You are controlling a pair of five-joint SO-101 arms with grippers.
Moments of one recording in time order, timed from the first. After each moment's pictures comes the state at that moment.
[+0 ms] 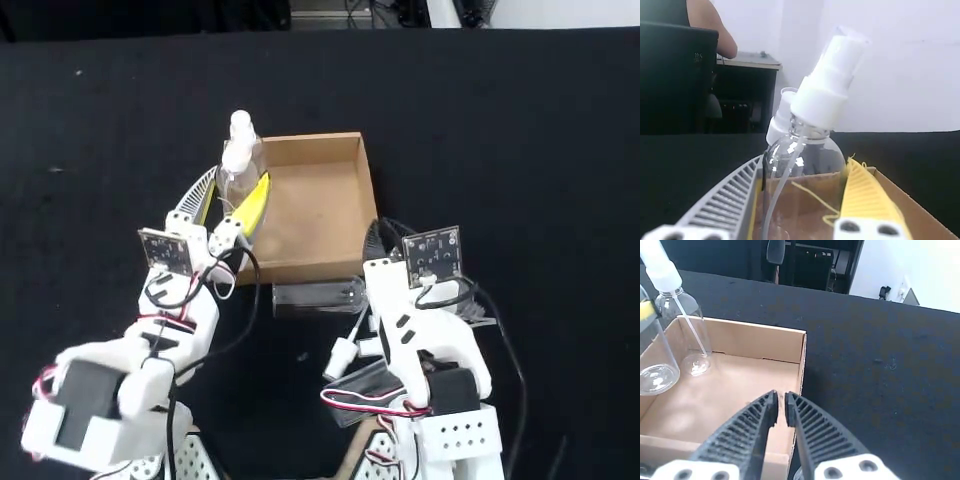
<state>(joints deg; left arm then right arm) 8.2 -11.2 84.4 -72.7 5.1 -7.3 -94.9 90.8 34.1 5.6</state>
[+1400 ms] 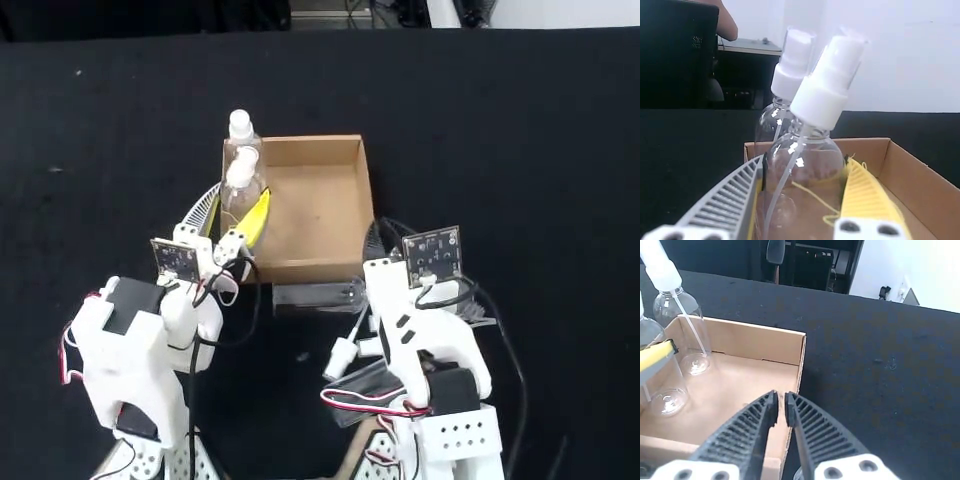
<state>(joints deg) 7.6 18.2 78.3 -93.1 5.2 -7.3 -94.9 90.8 34.1 5.6</state>
